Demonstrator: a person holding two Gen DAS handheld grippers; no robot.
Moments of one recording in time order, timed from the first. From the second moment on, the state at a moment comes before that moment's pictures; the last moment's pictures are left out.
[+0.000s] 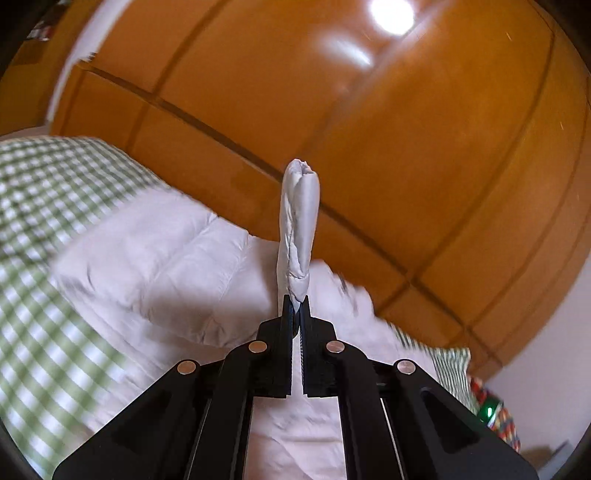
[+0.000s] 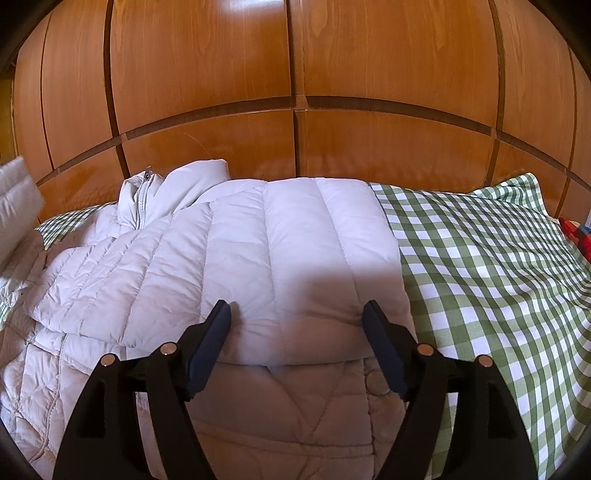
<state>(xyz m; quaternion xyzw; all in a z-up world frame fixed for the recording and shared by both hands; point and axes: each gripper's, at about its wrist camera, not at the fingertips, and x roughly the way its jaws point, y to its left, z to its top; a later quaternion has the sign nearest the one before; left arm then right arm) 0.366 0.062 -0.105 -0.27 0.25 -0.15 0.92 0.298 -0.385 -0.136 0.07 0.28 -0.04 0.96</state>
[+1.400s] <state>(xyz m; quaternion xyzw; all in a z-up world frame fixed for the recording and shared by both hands) 0.361 0.079 -0.152 -0.17 0.35 -0.03 0.92 0.287 -0.348 -0.085 0.08 0.27 0.06 0.96</state>
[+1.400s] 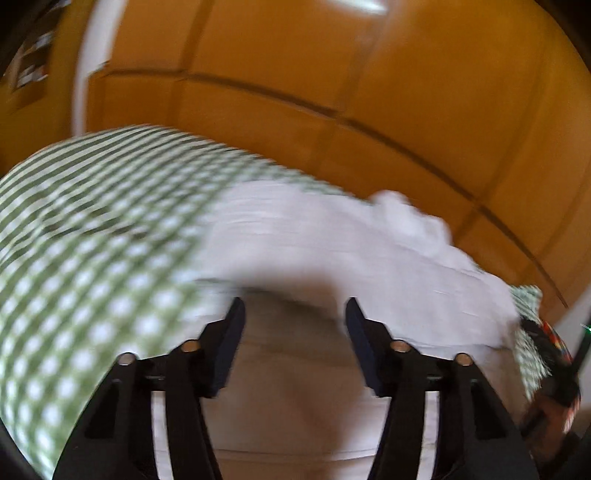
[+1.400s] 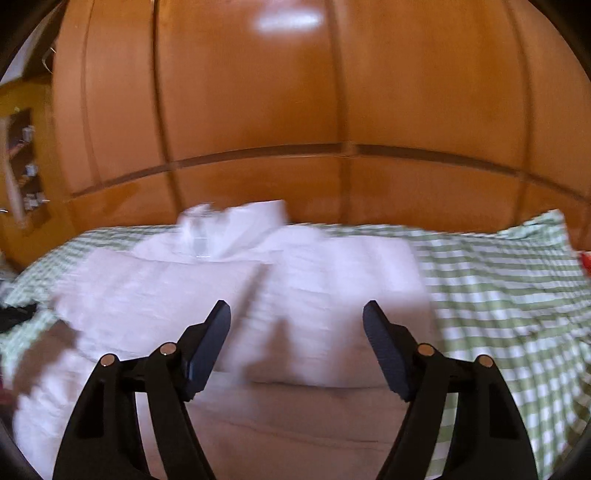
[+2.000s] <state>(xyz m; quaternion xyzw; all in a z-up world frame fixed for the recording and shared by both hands) 0.425 0.121 -0.199 -0.22 0.40 0.02 0.89 0.338 -0.332 -0.075 0.18 0.33 0.08 0.92</state>
